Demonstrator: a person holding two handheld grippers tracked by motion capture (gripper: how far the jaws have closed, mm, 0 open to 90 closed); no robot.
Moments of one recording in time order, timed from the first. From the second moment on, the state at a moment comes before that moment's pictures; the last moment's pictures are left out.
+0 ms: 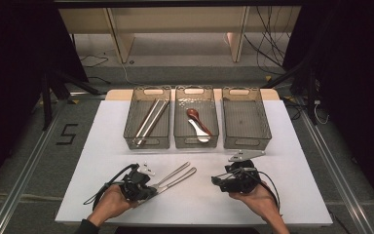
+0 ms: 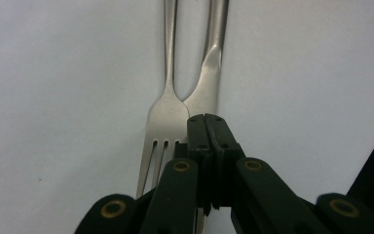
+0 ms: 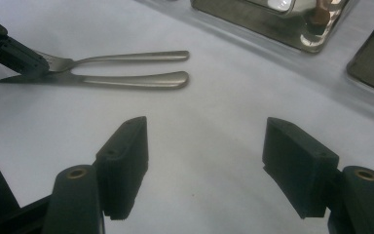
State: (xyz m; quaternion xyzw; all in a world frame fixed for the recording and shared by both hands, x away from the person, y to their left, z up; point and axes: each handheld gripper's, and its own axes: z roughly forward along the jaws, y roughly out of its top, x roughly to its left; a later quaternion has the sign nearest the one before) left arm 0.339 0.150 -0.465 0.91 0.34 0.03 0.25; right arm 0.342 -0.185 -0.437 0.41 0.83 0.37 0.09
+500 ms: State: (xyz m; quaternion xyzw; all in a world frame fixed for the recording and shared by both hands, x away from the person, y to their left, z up) left arm 0.349 0.150 -0.466 0.90 0.35 0.06 0.24; right arm 0.341 -0.188 -0.437 0.41 0.83 0.36 0.09
